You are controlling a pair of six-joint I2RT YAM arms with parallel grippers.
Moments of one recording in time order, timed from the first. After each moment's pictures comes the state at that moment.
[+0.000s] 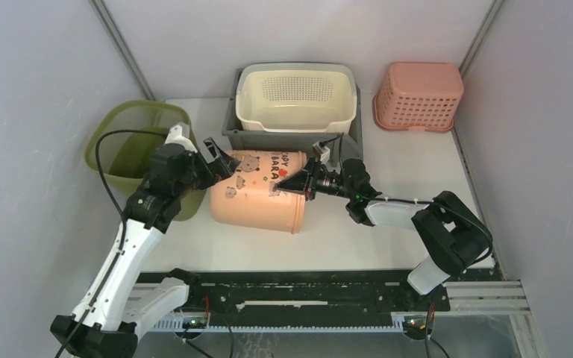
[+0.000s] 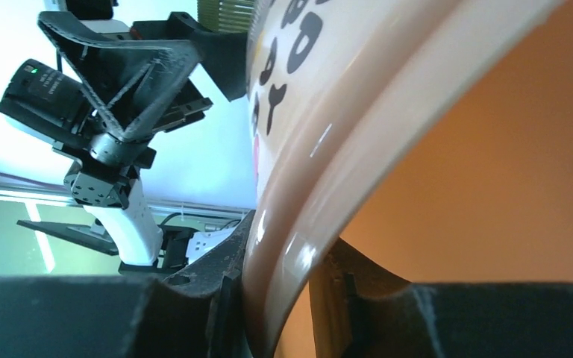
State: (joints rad) left arm -0.31 0.89 0.99 -0.58 0.02 -0.64; right arm 0.66 1.59 0.68 0.91 -0.66 1.39
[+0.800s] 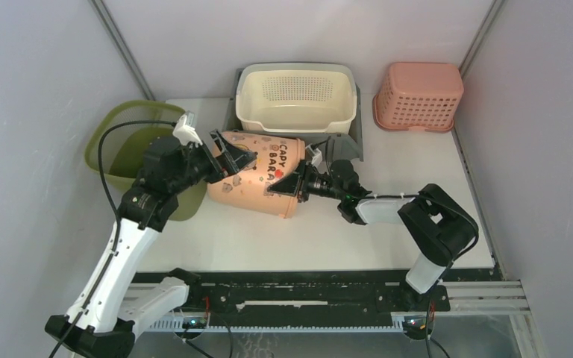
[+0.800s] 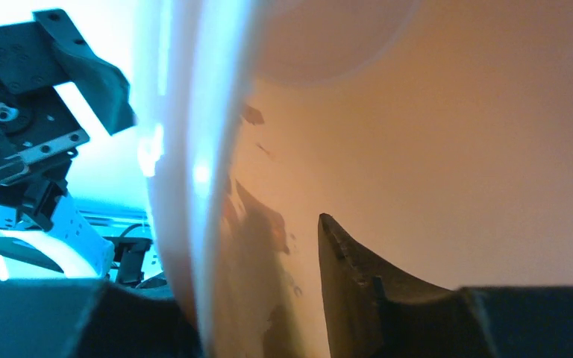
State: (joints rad) left arm -0.35 0.91 1.10 -0.52 0.28 -0.72; right arm 0.69 1.67 0.73 0.83 -0.61 1.28
